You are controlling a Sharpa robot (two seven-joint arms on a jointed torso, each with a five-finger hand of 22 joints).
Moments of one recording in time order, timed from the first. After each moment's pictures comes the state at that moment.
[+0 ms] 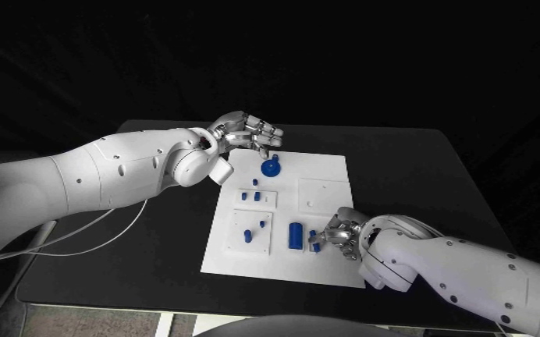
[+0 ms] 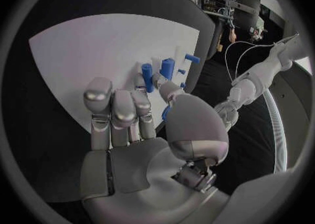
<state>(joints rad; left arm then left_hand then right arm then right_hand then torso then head) 1.26 -0.74 -0.18 1.26 -0.28 -0.04 0.29 1.38 0.03 0.02 -0.18 0.22 0.96 0.15 0.07 0.06 1.08 0.11 0.07 0.06 1.42 0.00 0.44 0.30 0.09 1.25 -0.02 0.08 1.10 0.96 -0.69 -0.09 1.56 -1.02 -0.30 -0.59 1.06 -0.03 0.41 -0.16 0.11 1.30 0.03 0.07 0.07 1.34 -0.05 1.13 1.13 1.46 -0.09 1.11 1.18 0.05 1.46 -0.11 0.84 1.31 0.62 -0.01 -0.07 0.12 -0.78</state>
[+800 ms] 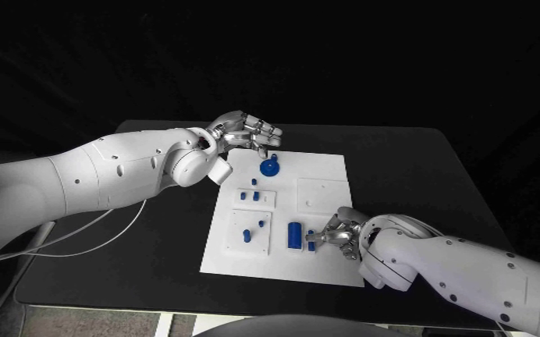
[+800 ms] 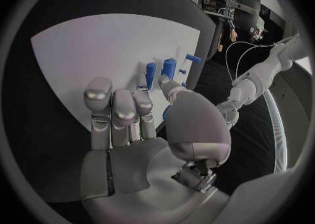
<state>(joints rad) 1.26 -0.74 -0.18 1.26 -0.28 -0.04 0.29 1.38 0.03 0.02 -0.18 0.22 0.95 0.15 0.07 0.06 1.08 0.11 0.07 0.06 1.42 0.00 0.44 0.31 0.09 1.25 -0.02 0.08 1.09 0.95 -0.70 -0.09 1.56 -1.02 -0.30 -0.58 1.08 -0.15 0.32 0.10 0.05 1.30 0.02 0.07 0.07 1.34 -0.05 1.12 1.12 1.46 -0.09 1.10 1.19 0.05 1.46 -0.11 0.83 1.31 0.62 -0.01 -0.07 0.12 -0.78</state>
